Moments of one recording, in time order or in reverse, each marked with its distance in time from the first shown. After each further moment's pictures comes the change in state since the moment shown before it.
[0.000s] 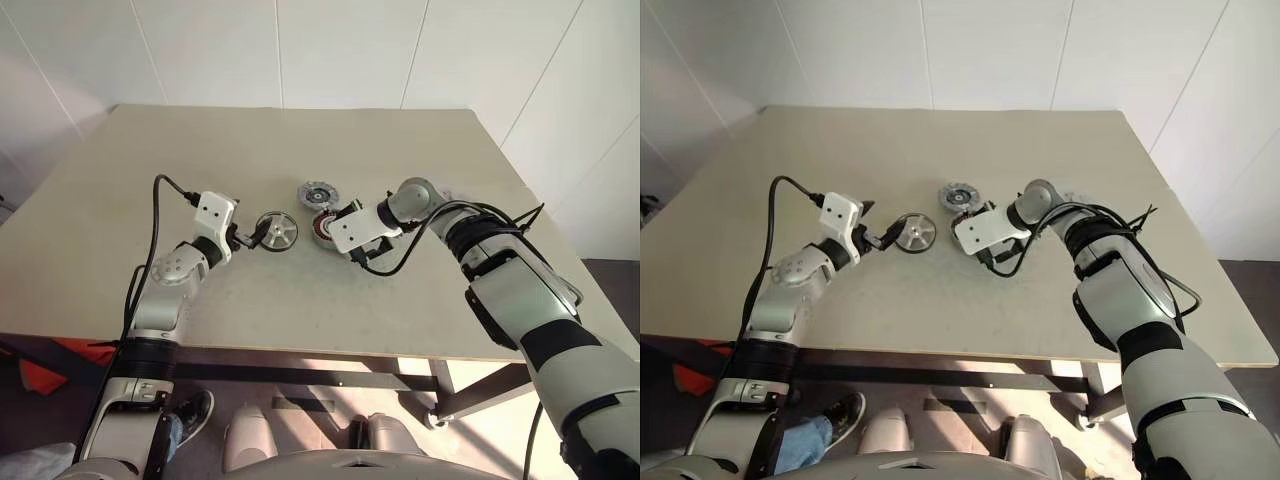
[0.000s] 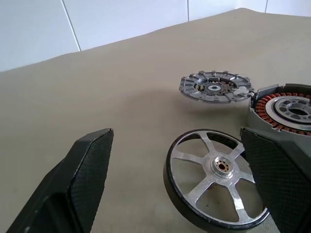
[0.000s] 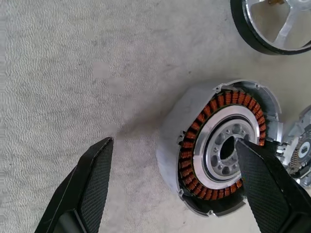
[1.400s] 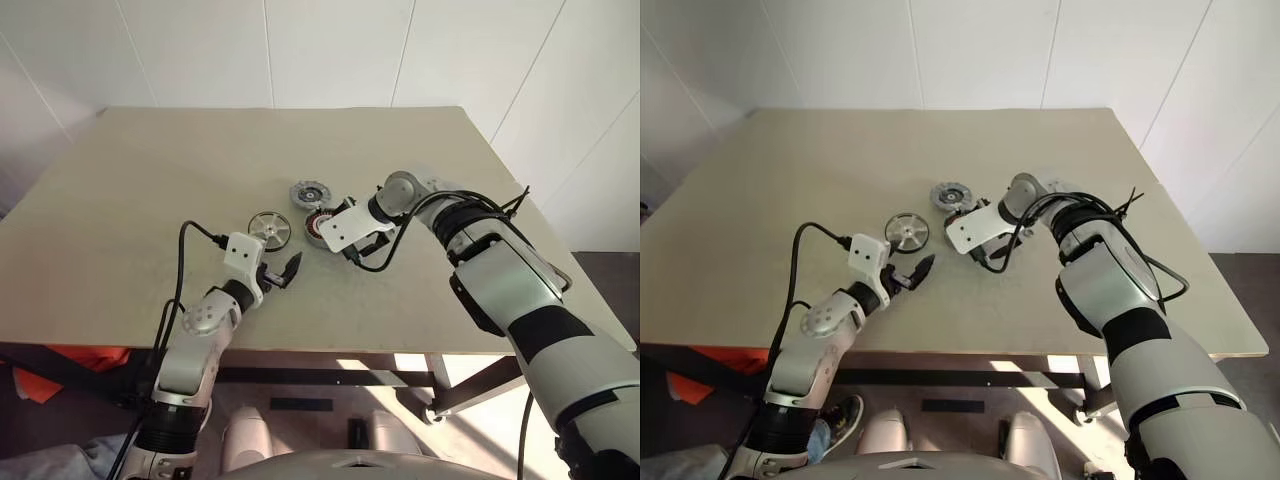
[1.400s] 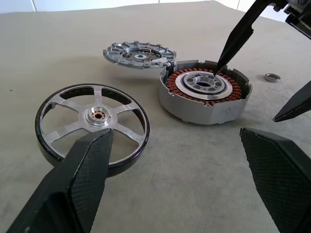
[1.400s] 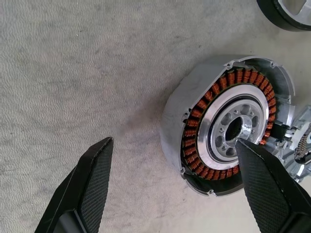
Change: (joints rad) left arm 0.296 -0.171 -0.118 -0.358 0.001 0.168 0.145; right arm -0.100 0.065 0.014 0.110 -0.127 0.001 -0.028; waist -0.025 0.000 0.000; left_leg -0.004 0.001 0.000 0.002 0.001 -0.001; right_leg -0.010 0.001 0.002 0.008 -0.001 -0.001
